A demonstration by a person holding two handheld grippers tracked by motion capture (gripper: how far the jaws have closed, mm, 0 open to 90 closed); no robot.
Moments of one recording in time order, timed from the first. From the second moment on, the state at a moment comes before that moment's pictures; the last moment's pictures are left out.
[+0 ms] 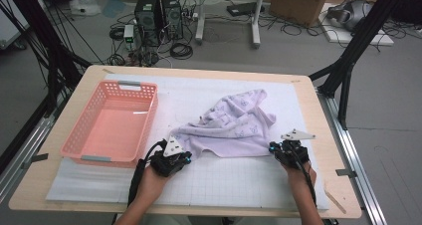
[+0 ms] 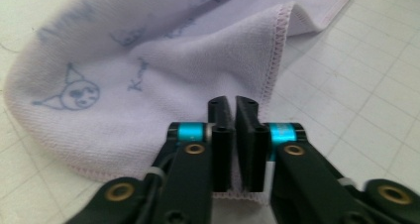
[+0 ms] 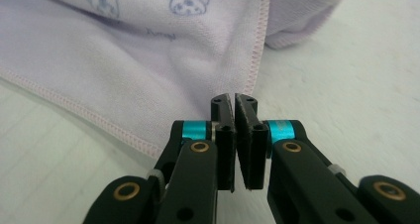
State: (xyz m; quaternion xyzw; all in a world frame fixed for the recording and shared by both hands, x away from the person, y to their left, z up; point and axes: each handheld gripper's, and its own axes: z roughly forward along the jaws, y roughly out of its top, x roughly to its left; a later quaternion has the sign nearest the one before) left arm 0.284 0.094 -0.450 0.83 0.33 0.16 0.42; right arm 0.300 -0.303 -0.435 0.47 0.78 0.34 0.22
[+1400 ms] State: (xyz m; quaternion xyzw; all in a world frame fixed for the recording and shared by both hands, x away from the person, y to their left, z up) left arm 0.221 0.146 -0.438 0.72 0.42 0.12 0.54; right arm 0.226 -0.330 -0.447 0.47 0.79 0.35 0.20
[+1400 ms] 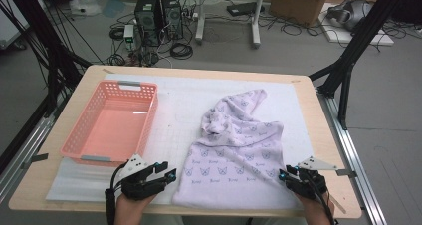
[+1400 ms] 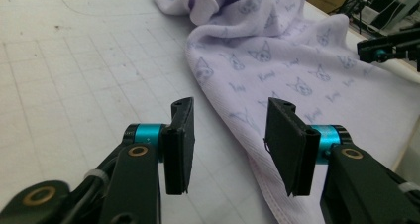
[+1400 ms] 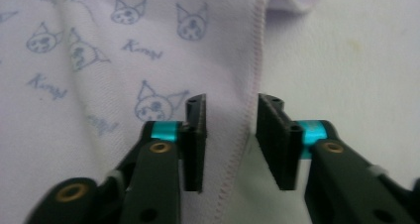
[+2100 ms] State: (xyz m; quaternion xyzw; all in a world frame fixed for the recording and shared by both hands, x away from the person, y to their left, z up) left arm 0.295 0.084 -0.448 0.78 0.41 0.06 0.47; right arm 0.202 -0.377 -0.424 0.50 0.75 0.36 0.25
